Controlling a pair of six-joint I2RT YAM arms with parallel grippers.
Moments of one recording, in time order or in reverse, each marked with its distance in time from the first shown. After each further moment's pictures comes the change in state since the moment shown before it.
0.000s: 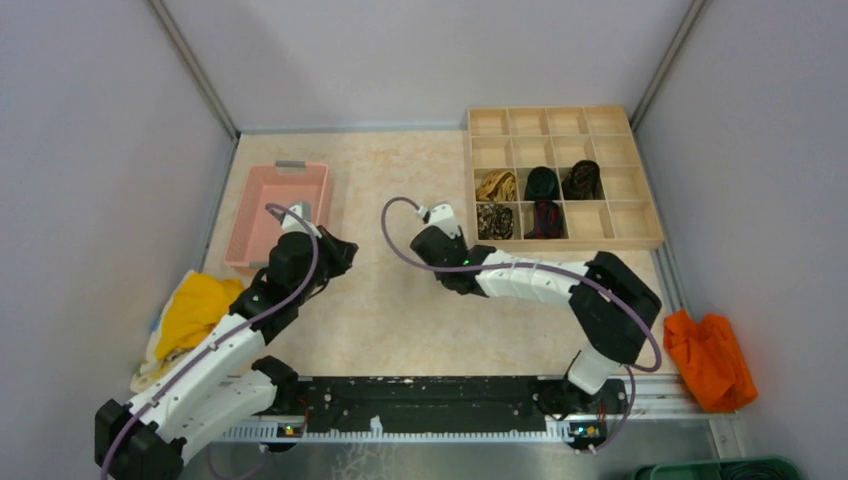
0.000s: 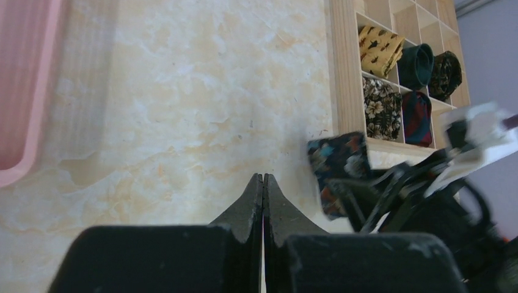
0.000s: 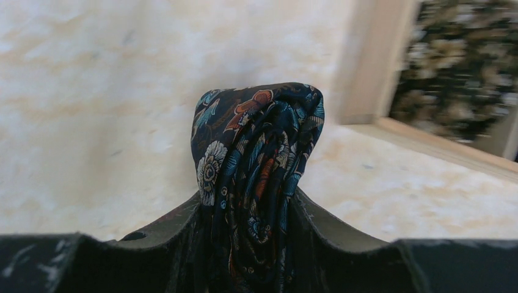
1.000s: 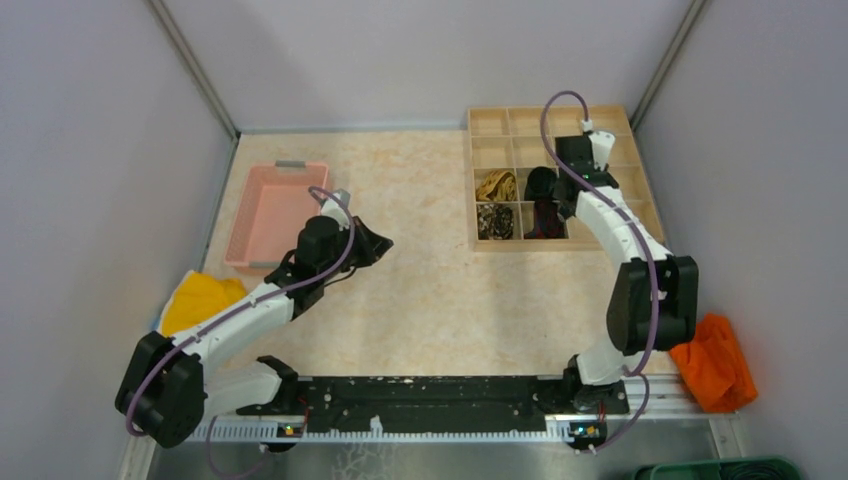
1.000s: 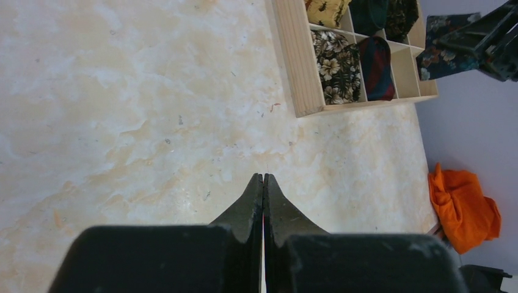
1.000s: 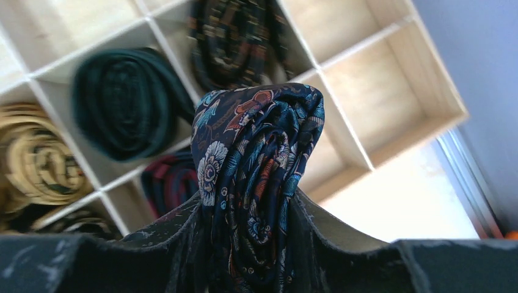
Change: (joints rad) left arm 0.000 0.356 0.007 0.352 0.275 0.024; right arm -0.846 -0.068 0.263 -0.199 -0.065 -0.024
